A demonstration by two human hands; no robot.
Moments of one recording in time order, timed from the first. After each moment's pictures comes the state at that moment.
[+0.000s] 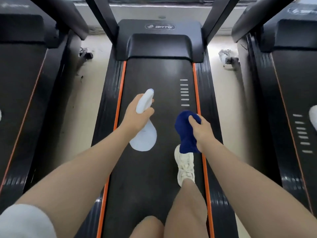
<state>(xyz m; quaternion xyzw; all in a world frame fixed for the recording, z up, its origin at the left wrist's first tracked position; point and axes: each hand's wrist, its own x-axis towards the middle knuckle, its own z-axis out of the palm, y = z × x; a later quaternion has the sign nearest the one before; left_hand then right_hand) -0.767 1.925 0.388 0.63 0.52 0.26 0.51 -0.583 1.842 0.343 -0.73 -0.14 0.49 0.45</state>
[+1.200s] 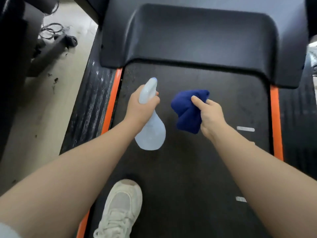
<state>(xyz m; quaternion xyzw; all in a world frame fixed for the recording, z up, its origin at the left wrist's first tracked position) -0.645 2.436 0.025 0.53 0.61 0.31 0.51 -0.475 2.394 0.014 -0.71 -0.12 0.52 0.46</state>
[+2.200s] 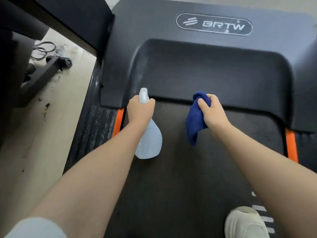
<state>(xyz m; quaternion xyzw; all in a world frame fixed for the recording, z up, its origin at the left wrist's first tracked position) -0.625 2.605 0.003 0.47 0.73 0.23 0.44 -0.444 2.555 -0.009 -0.76 -0.31 0.44 0.37</state>
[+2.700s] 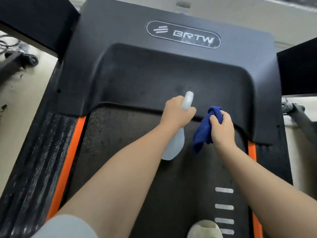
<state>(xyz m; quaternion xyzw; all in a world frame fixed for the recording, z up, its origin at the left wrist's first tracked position) -0.459 2.597 0.013 0.61 0.57 0.17 0.53 -0.334 2.526 -0.019 -0.85 -0.25 0.30 0.35</state>
